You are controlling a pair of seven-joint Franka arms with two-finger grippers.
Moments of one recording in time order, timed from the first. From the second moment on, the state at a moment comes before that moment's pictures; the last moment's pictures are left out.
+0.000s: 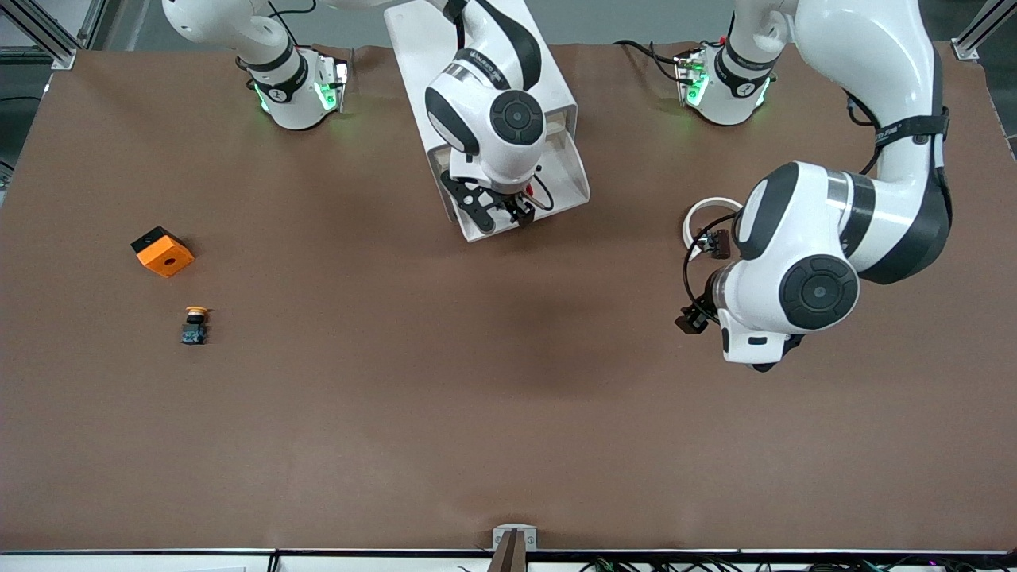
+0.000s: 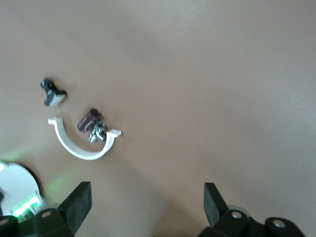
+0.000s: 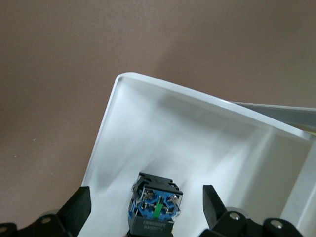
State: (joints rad) left arm -0.40 0.56 0.11 -1.21 -0.09 1.46 -1.00; right arm 0.95 0.50 -0.07 -1.56 0.14 1.85 1.70
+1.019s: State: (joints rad) left arm -0.40 0.47 0.10 -1.29 -0.08 1.55 -0.70; right arm 0.84 0.50 -0.10 -1.39 0.17 1.67 1.64
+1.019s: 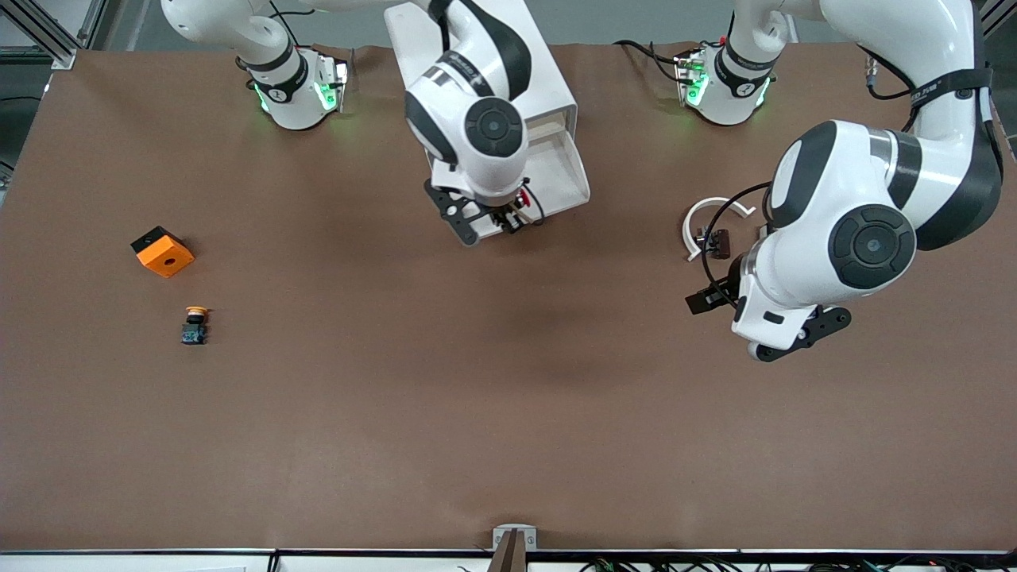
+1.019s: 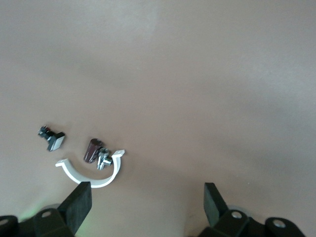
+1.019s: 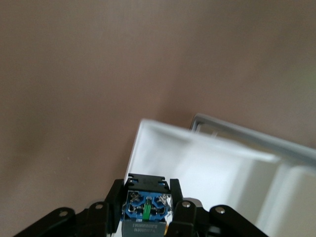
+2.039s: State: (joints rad) left arm -0.50 0.45 -0.05 -1.68 -0.08 1.99 -0.75; right arm 0.27 0.44 -0.11 -1.51 -0.01 1.70 0.23
